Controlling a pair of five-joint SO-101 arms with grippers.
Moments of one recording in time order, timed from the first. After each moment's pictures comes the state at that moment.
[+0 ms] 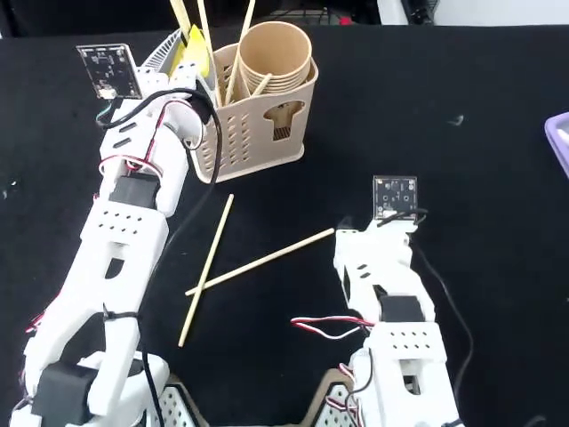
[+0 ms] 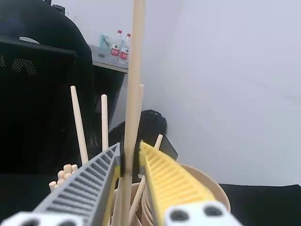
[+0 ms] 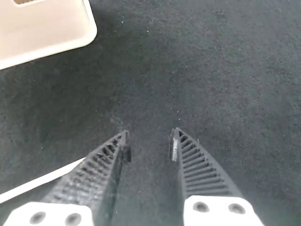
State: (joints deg) left arm 5.7 -24.7 32.7 -6.2 15.3; right arm -0.5 -63.3 88.1 25.1 -3.2
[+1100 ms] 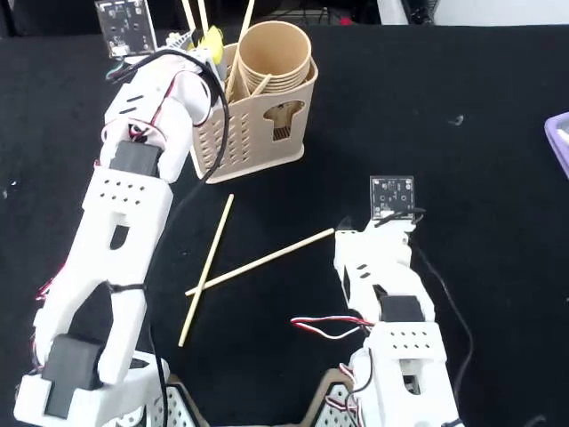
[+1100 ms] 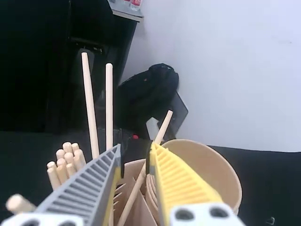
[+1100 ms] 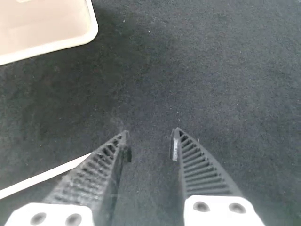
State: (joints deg) left arm 5.9 -15.9 13.9 16.5 15.4; right arm -0.5 -63.3 88.1 25.1 -1.1
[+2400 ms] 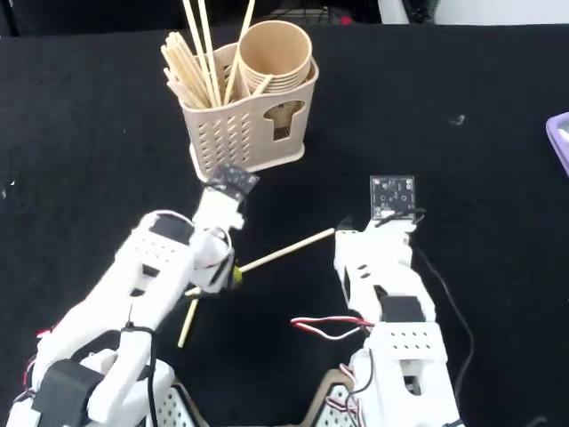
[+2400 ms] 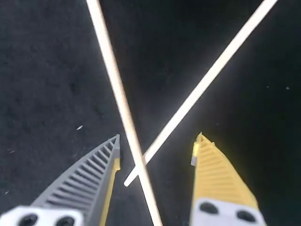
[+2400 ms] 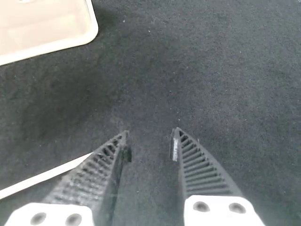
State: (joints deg) left arm 15.1 -24.5 52.9 54.0 -12.4; right arm -0.5 -63.3 88.1 25.1 -1.1
